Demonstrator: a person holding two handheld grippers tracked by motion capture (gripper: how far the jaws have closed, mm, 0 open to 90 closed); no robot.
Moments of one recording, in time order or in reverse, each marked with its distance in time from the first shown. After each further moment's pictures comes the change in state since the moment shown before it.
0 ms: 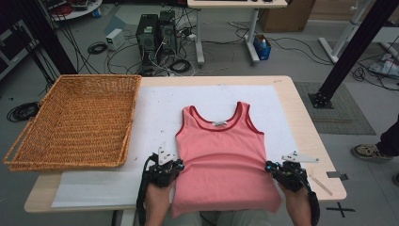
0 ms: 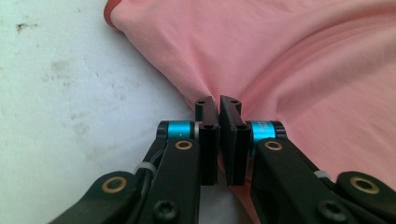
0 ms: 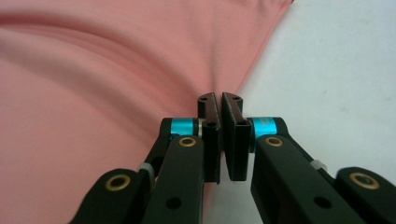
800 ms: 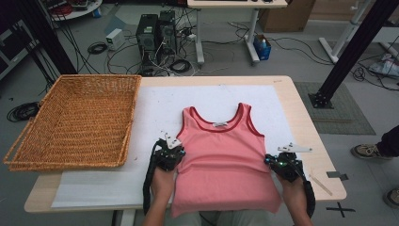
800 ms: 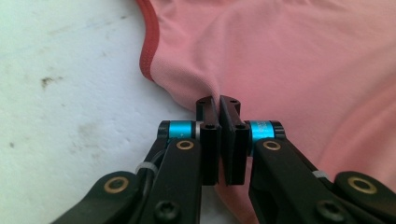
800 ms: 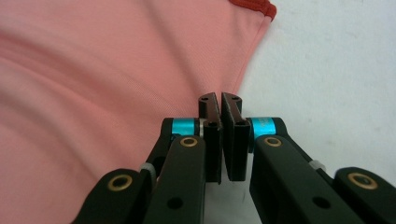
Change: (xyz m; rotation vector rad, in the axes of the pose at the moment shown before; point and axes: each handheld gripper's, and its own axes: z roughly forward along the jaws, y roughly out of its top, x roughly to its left) left arm 0.015 0.029 0.037 0.062 0.068 0.061; right arm -0.011 0.017 0.022 0.032 -0.056 -0.004
